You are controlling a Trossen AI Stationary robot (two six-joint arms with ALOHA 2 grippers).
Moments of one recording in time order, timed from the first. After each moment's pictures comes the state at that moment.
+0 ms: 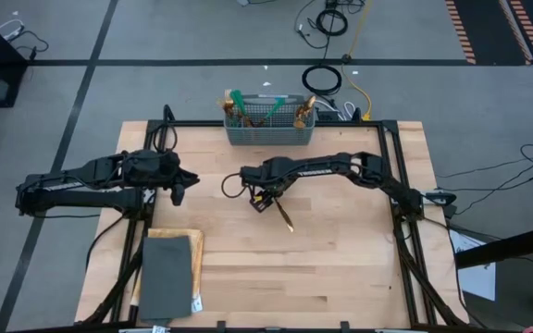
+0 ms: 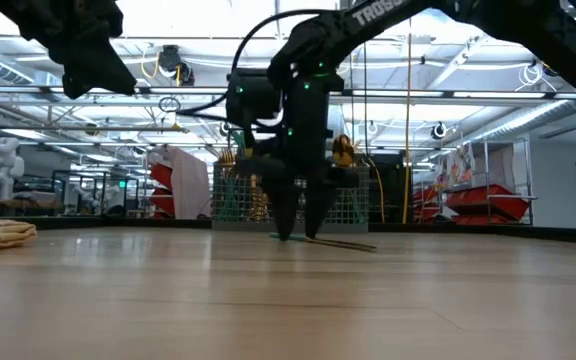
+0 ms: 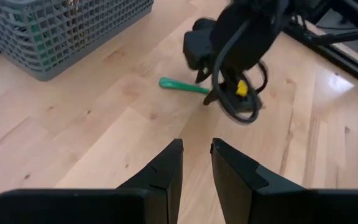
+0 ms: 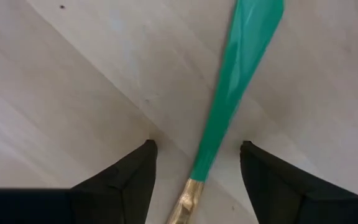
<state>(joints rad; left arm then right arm) 0.16 0.57 0.65 -0.67 -0.06 -0.43 -0.13 2.31 1.84 -0.99 0.05 0.69</state>
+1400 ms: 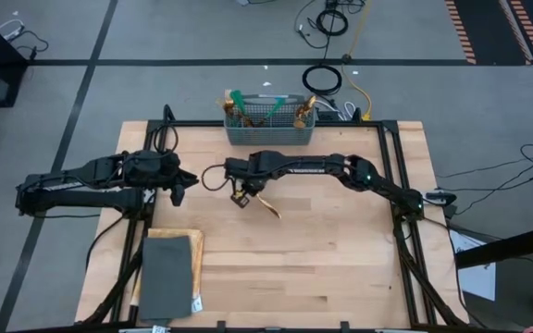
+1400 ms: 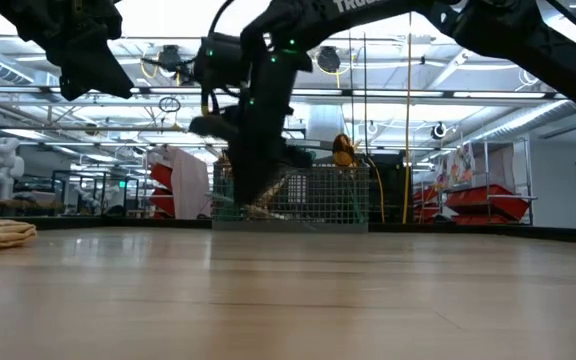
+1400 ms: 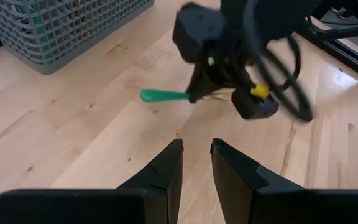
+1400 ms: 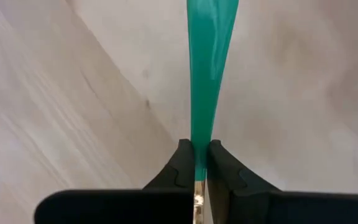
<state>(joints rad) 0.16 0.57 0.65 -0.70 -0.06 -0.44 -0.12 2.43 2.21 -1.04 0.04 0.58</state>
